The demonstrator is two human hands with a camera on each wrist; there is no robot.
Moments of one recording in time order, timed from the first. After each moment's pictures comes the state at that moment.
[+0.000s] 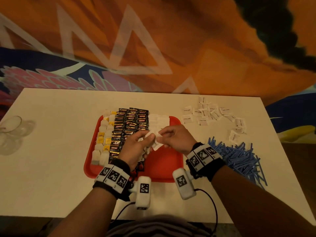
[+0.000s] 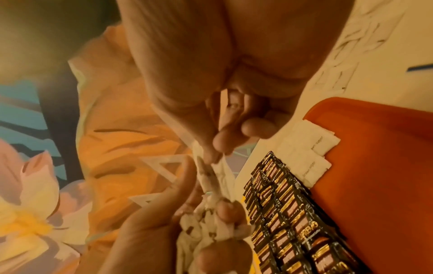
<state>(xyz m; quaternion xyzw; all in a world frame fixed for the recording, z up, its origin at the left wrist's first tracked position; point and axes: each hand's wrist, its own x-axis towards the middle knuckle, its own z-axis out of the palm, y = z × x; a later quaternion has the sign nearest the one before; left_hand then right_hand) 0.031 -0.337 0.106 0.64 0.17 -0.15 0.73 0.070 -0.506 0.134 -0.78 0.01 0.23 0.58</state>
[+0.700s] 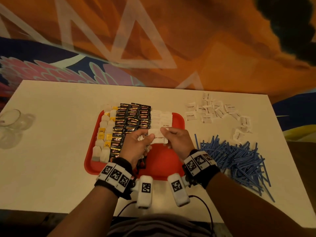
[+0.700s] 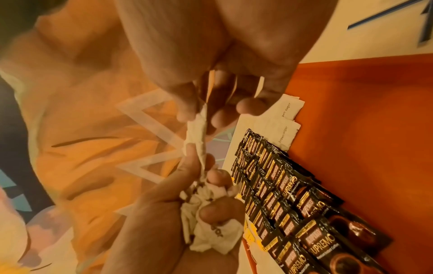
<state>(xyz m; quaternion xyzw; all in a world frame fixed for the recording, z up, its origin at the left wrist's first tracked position) 0.035 -0.335 0.094 0.68 0.19 -0.11 0.70 0.063 -0.493 0.094 -0.71 0.11 0.17 0.68</state>
